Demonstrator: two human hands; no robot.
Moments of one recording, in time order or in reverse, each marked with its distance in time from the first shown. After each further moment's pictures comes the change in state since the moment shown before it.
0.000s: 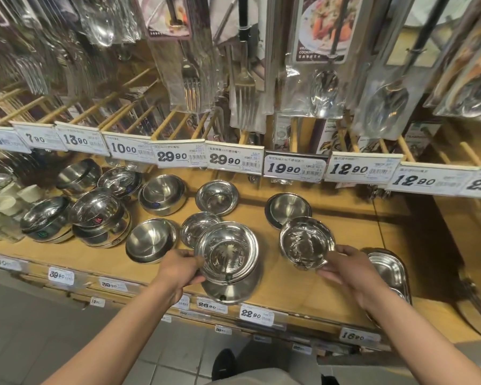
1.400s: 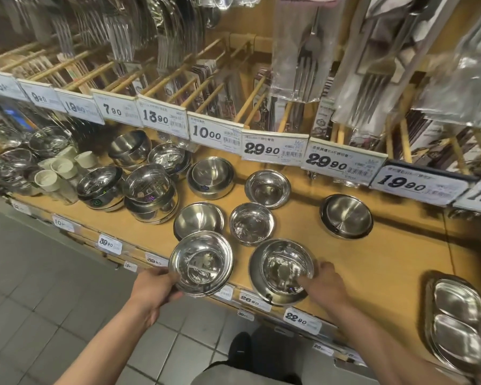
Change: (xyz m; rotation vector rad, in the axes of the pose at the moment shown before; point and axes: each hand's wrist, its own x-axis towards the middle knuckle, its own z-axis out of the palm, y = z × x) left_hand 0.029 -0.080 -0.136 -0.133 0.250 -0.130; right_hand 0.018 0.057 0.145 -0.843 0.011 -0.082
